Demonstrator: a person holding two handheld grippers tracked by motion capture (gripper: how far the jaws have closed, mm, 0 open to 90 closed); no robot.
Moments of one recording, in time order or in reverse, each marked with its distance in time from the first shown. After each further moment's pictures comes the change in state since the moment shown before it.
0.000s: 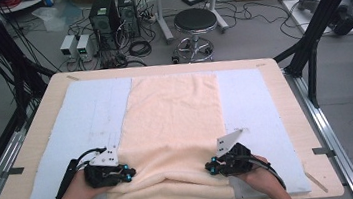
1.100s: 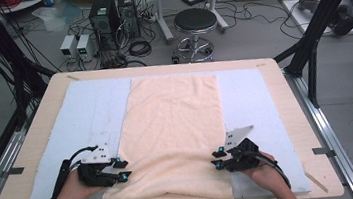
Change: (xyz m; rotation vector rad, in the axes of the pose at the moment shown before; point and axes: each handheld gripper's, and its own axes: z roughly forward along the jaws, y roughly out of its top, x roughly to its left) left arm 0.017 -0.008 -0.006 -0.029 0.124 -0.068; right arm -0.014 -0.011 -0.015 -0.035 -0.121 0.053
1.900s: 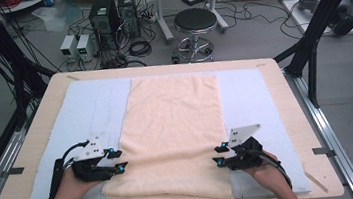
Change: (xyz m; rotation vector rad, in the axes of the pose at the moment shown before) left arm -0.007 0.005 -0.021 -0.103 0.070 0.009; right arm 0.004 0.000 -0.010 -0.062 -0.025 0.010
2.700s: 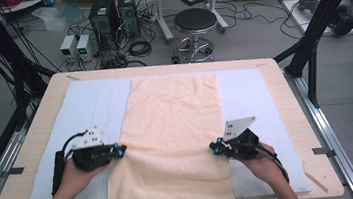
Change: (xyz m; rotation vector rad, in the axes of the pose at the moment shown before) left arm 0.032 0.027 0.013 -0.045 0.087 -0.066; right arm -0.012 0.030 -0.004 0.017 -0.072 -0.058
